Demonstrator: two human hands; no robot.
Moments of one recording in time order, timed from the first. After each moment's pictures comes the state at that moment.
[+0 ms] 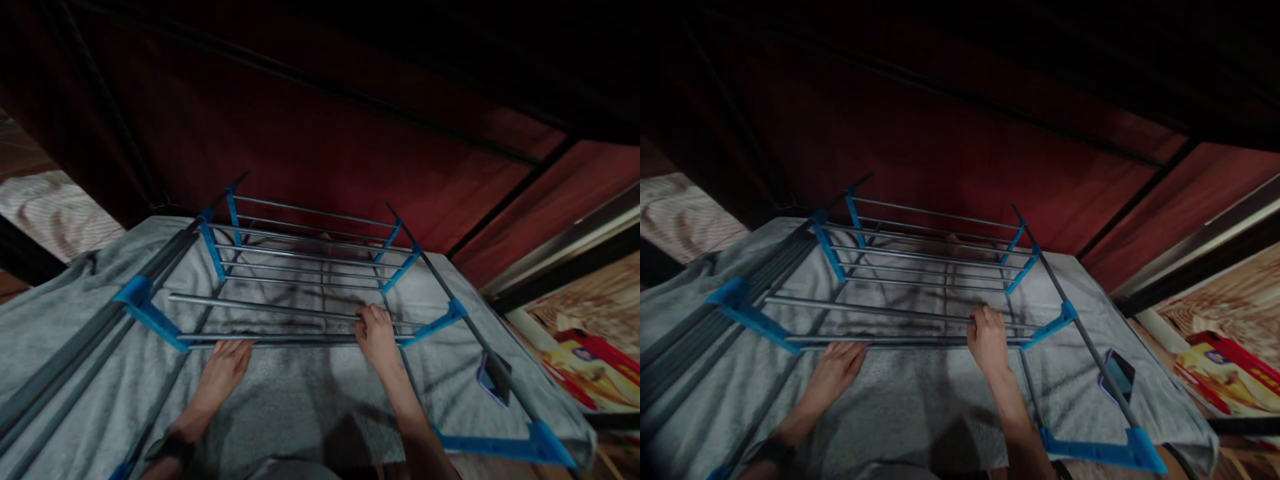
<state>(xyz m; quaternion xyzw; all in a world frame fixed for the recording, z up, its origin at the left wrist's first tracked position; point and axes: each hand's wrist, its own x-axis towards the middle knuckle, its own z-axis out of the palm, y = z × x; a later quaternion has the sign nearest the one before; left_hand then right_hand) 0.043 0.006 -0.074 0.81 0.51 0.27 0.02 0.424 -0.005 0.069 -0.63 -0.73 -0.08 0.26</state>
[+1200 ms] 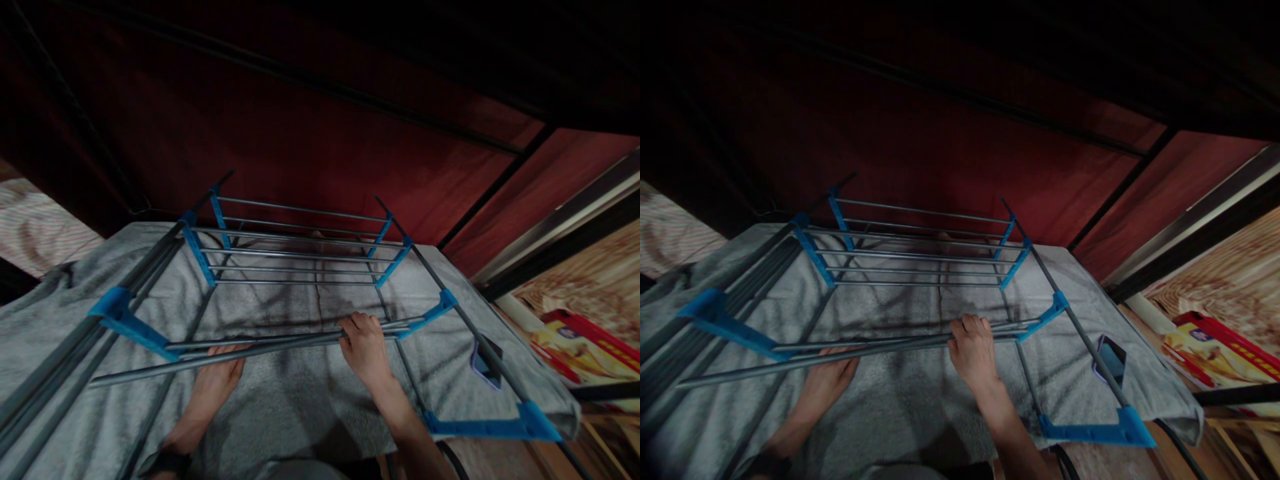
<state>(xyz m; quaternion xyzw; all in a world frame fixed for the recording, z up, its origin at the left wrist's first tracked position) 0.043 0.007 -0.072 0.81 0.52 0.27 -0.01 0.392 -0.034 0.090 -0.63 -0.75 -0.07 0.17</state>
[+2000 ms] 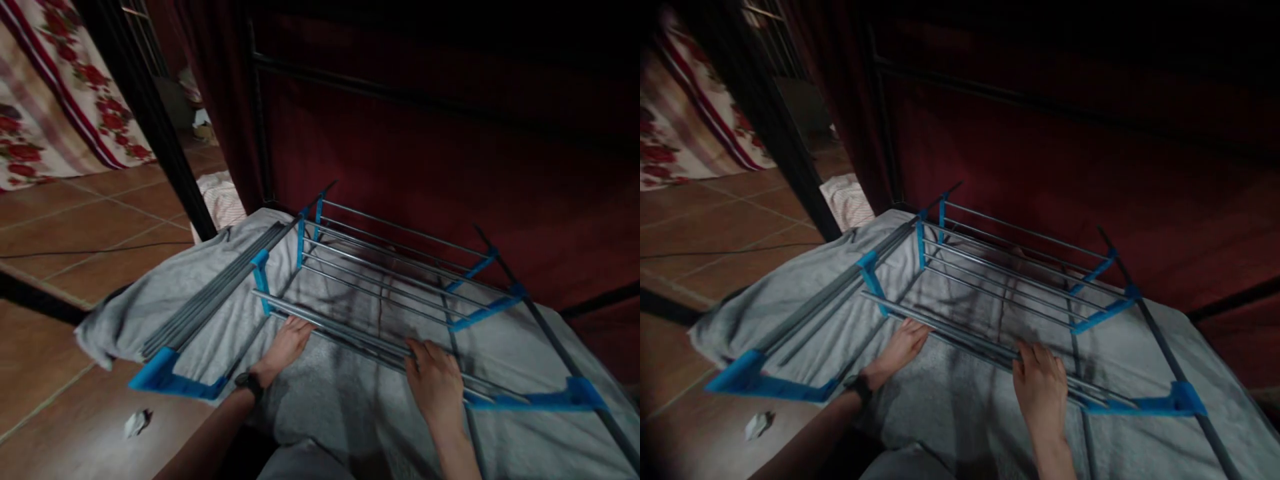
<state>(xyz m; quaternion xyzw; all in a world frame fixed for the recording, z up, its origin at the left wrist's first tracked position) 0.055 -0.012 -0.055 0.80 0.54 0.27 0.07 0.411 -0.025 0.071 -0.56 -0.79 -0.19 0.17</state>
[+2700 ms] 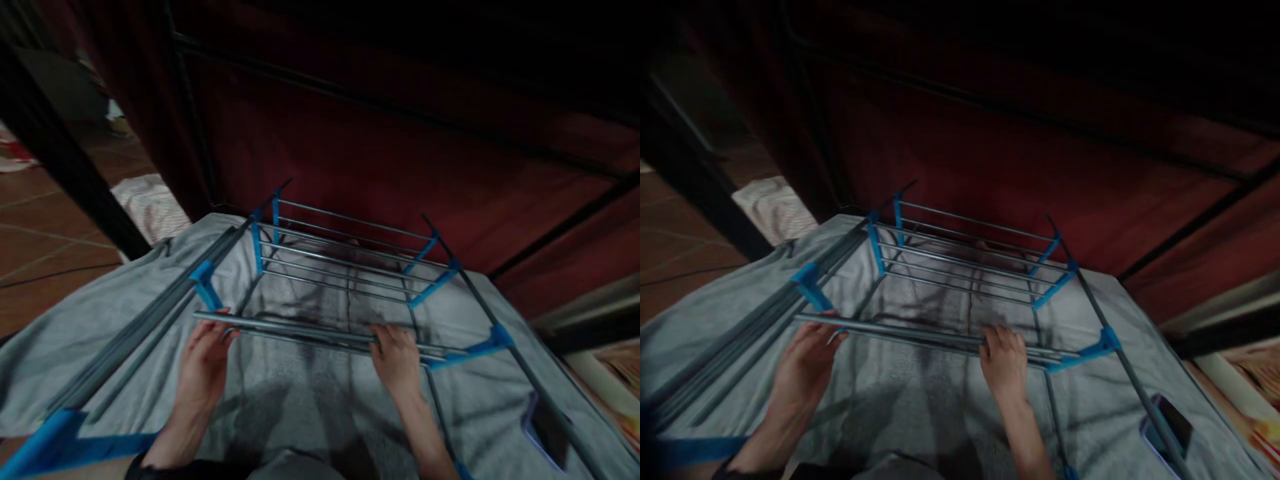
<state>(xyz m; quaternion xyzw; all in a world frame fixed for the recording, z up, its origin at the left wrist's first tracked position) 0.044 -0.040 0.056 0.18 0.47 0.76 0.41 0.402 -0.027 0.077 -0.59 -0.76 -0.14 0.21</state>
